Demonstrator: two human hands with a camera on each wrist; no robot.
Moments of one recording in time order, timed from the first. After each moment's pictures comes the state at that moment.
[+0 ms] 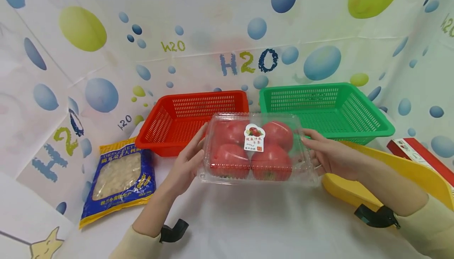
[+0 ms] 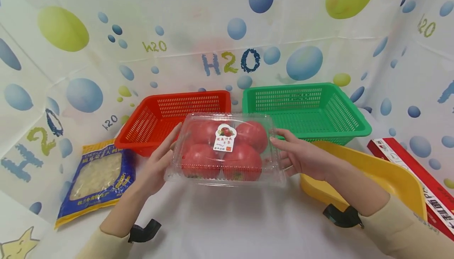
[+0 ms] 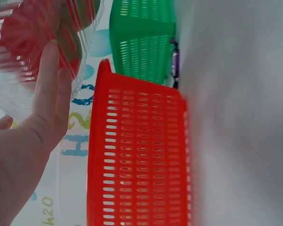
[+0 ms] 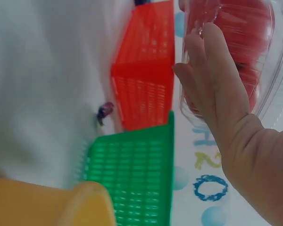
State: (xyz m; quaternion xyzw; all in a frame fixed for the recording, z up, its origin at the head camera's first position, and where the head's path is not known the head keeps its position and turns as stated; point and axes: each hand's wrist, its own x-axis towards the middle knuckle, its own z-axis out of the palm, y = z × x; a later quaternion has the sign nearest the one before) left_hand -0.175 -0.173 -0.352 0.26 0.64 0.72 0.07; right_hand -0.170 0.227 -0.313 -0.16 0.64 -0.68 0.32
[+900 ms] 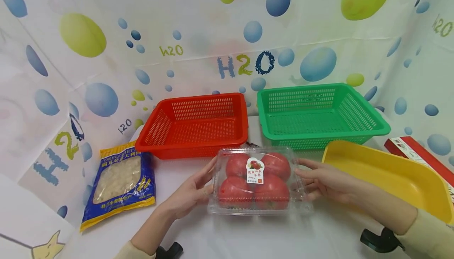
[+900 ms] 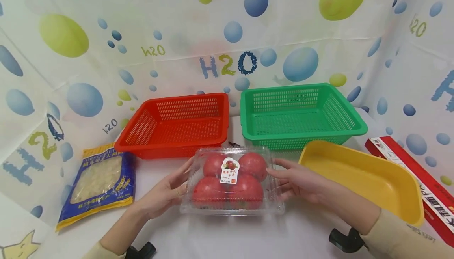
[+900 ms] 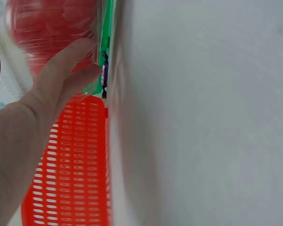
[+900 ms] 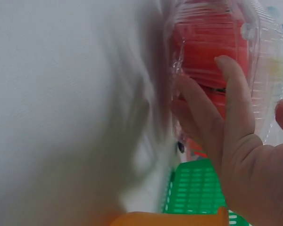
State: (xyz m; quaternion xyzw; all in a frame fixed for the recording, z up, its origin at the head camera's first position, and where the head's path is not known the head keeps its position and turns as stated) left_hand -0.157 -0.184 -0.401 0.19 0.64 0.69 0.27; right_hand -0.144 0.219 -0.365 -0.02 0.64 -0.70 0.32
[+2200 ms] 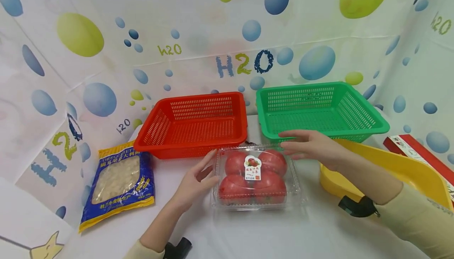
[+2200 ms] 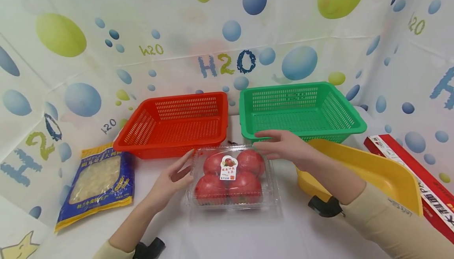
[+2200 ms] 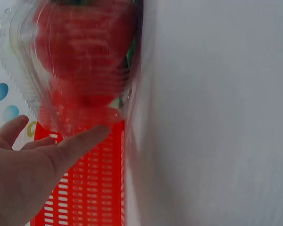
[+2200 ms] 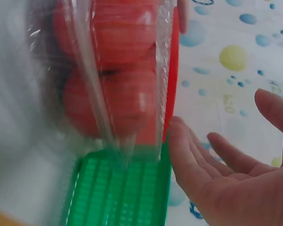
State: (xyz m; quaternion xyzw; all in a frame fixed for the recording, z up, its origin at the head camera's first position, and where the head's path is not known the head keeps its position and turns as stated) left_hand -0.161 -0.167 -0.398 0.17 0.76 0.62 0.09; right_hand -0.179 0.202 -0.313 -0.13 0.81 -0.54 0.18
